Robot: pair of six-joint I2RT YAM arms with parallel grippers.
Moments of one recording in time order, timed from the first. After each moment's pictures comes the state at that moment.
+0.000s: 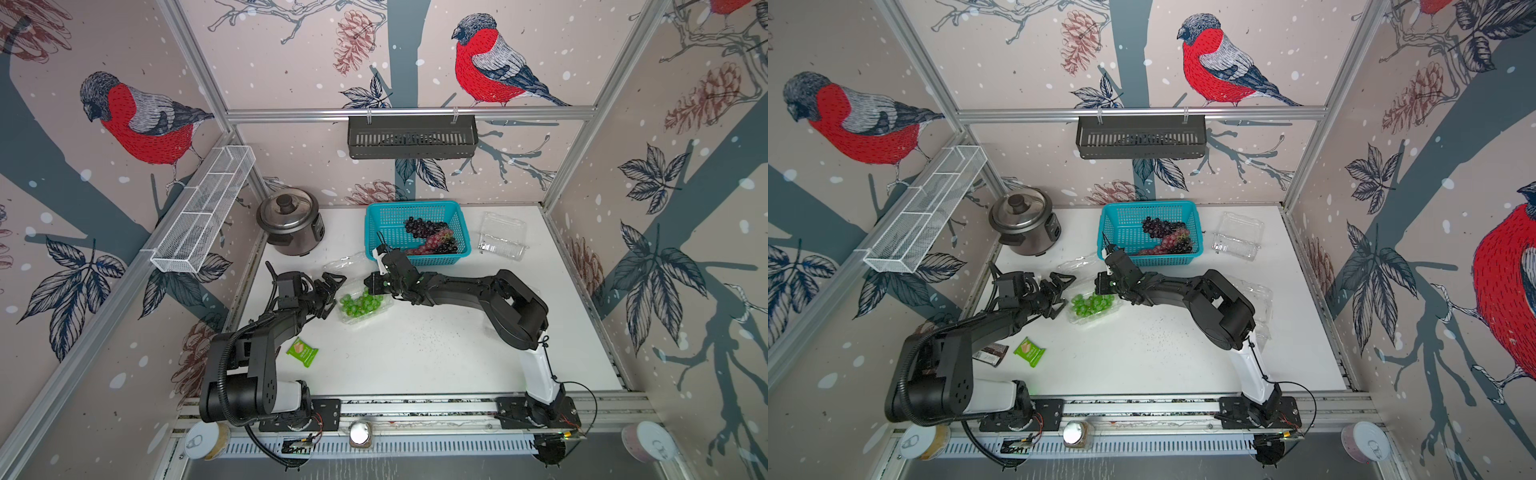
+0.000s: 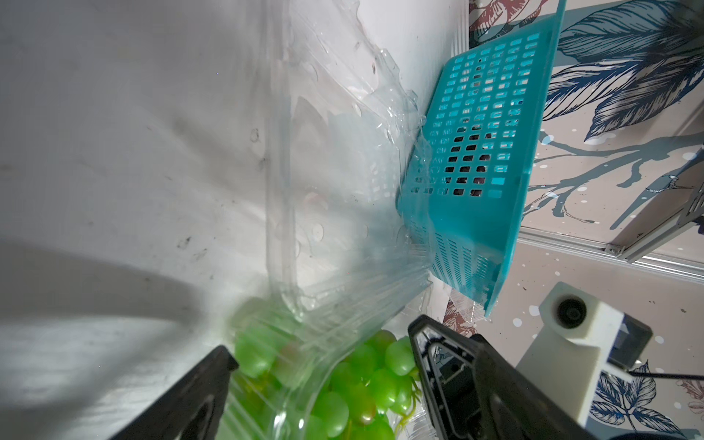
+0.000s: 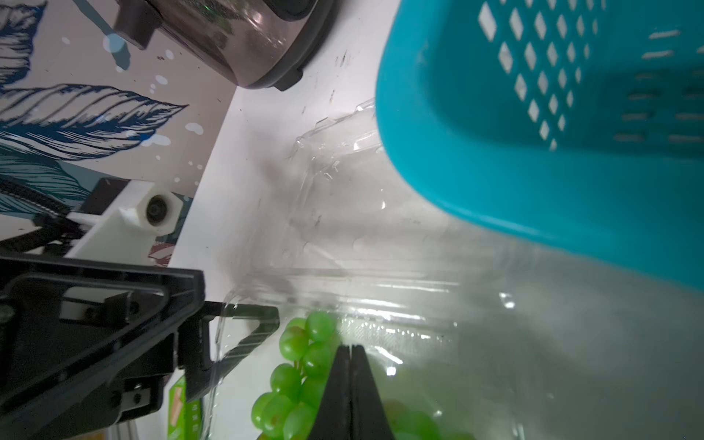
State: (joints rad) left arm 0.09 1.39 0.45 0.22 0.68 -1.02; right arm 0.91 2.12 1.39 0.12 -0.17 0.67
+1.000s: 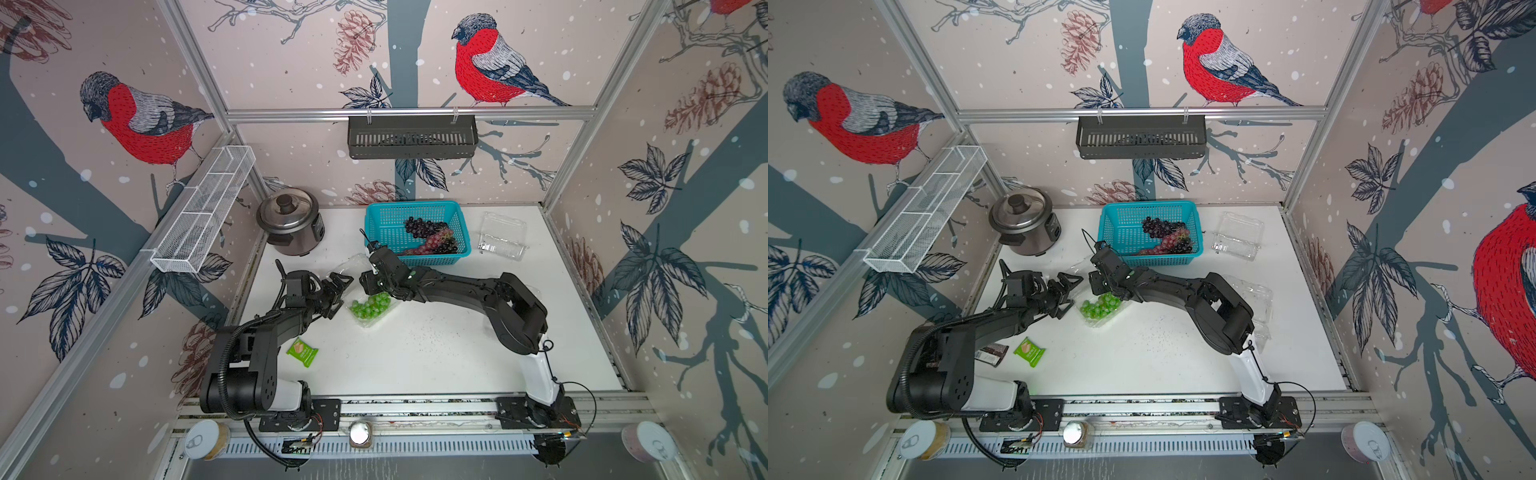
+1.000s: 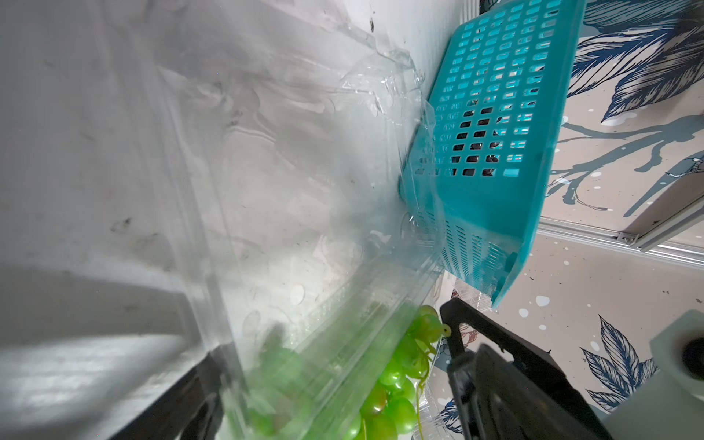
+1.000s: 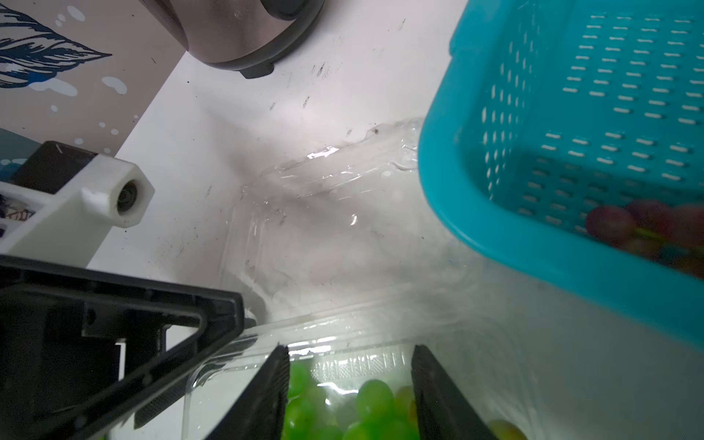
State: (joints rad) left arm 0.02 1.42 0.45 0.26 0.65 -1.05; right arm 0.96 2.09 1.53 -0.15 0.03 0.47
